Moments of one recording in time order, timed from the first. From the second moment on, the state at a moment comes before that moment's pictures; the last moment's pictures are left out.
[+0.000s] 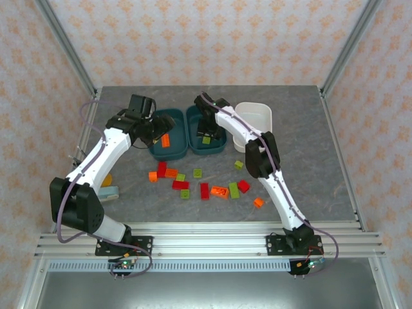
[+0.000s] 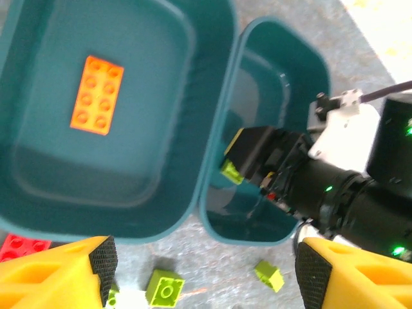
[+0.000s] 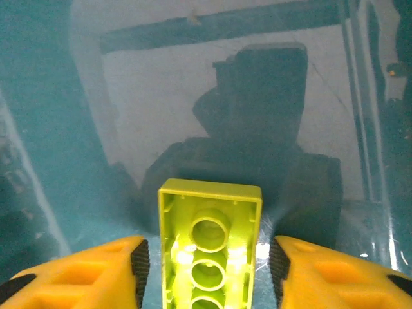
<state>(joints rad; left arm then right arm) -0.20 1.48 1.29 -0.76 0.18 -0.89 0.58 2.58 2.42 -1.13 -0.04 0.69</state>
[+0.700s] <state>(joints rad) -0.17 1.31 0.99 -0.97 0.01 -0.87 0.69 1.72 1.65 -0.62 -0.16 0.53</state>
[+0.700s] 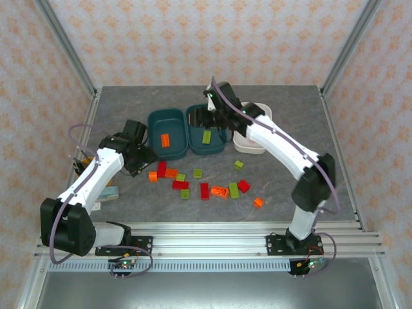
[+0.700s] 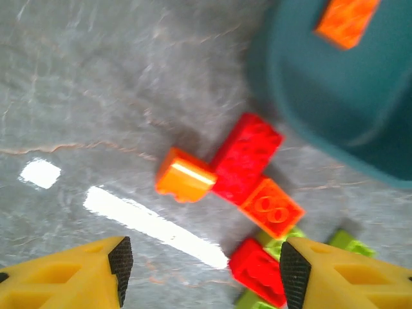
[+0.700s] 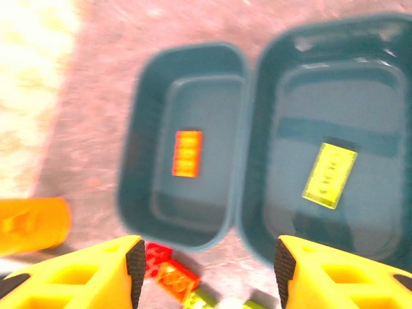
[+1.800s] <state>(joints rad) -0.18 1.60 0.91 -0.85 0.04 -0.45 0.74 1.67 1.27 -0.40 -0.22 0.64</state>
